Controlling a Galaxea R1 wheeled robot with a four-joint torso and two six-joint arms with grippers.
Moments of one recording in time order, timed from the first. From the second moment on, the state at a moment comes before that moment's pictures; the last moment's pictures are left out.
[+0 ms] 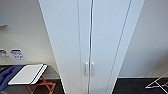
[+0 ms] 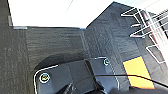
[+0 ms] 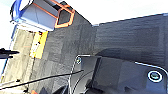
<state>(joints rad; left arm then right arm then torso) 1.22 2.21 -1.57 0.22 -0.06 -0.10 -1.19 2.23 -1.48 -0.22 -0.02 0.14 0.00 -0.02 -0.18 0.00</state>
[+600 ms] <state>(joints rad) 0.98 2.09 -1.41 0.22 -0.03 -0.10 -0.89 2.12 -1.25 -0.22 -0.13 0.16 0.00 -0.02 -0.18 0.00</state>
